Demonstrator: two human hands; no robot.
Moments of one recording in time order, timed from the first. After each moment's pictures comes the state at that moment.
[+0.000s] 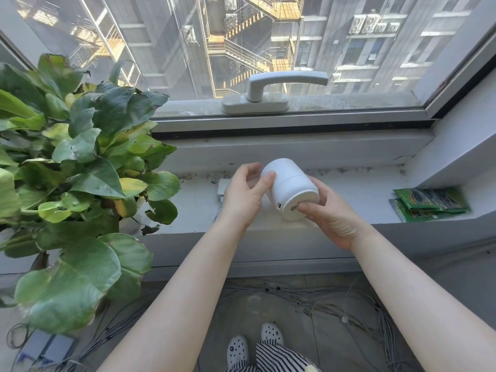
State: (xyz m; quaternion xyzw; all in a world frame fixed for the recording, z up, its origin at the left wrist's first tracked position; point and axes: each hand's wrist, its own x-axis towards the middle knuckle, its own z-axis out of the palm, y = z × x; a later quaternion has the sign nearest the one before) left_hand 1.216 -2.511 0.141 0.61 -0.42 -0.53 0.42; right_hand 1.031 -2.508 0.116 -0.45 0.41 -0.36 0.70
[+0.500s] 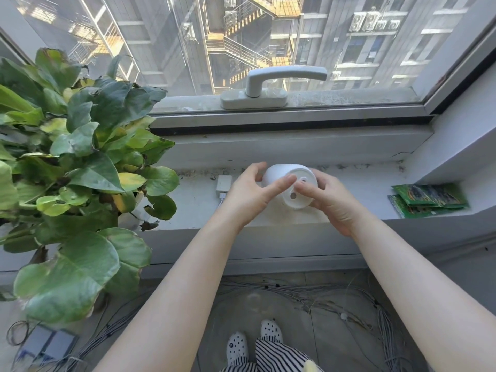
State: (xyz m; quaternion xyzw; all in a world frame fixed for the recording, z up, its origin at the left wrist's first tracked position) left_hand 1.217 -2.506 0.153 0.62 -0.49 -0.54 0.29; right_hand 1.034 -2.516 0.132 -0.51 0.47 -0.34 0.64
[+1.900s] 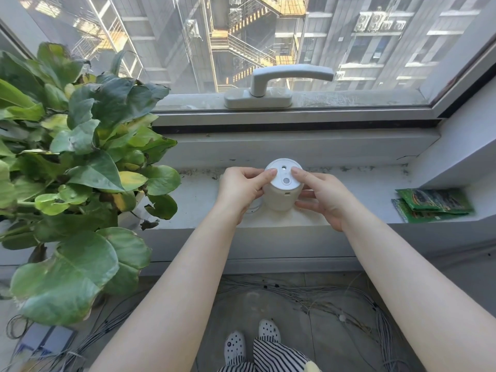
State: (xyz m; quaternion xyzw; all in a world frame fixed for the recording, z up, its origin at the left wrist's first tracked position) left_hand 1.221 -2.528 0.138 0.62 -0.36 -0.57 0.40; right_hand 1.055 -2.530 0.140 -0.40 0.59 -0.31 0.64
